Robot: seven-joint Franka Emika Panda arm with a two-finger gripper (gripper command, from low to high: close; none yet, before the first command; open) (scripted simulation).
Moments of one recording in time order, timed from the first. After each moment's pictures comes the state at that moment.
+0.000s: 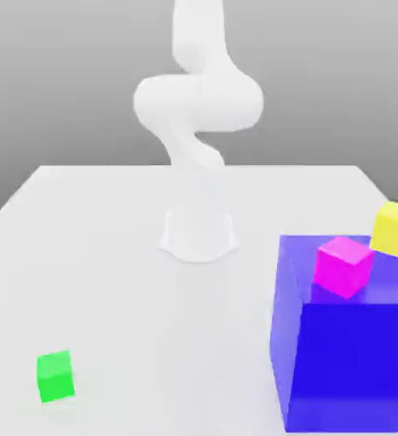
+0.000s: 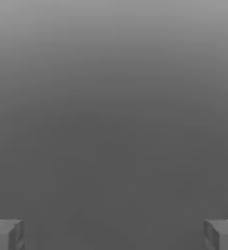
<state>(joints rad) 0.06 -0.76 0.00 -2.29 0.05 2.30 0.78</state>
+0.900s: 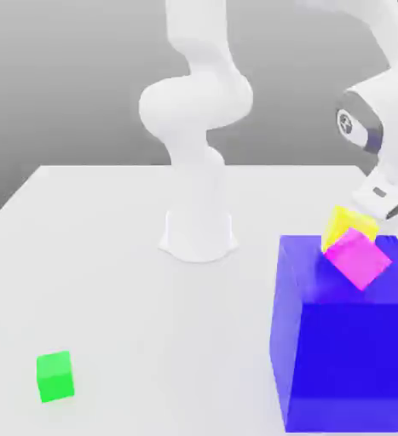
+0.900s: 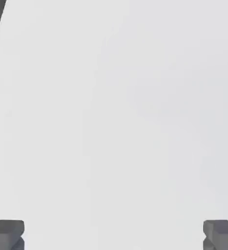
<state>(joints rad) 0.66 -0.04 0.23 -2.67 0.51 2.44 0.83</state>
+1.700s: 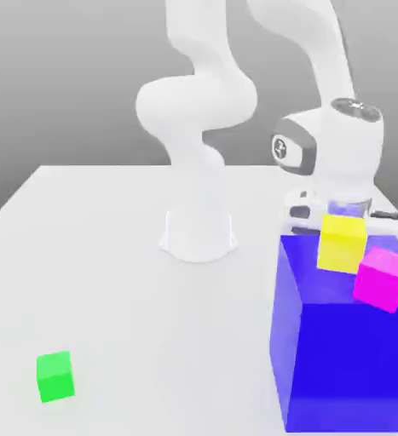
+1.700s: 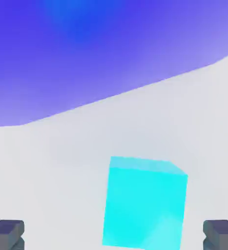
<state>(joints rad) 0.46 -0.07 0.25 -2.93 0.09 2.87 1.80</state>
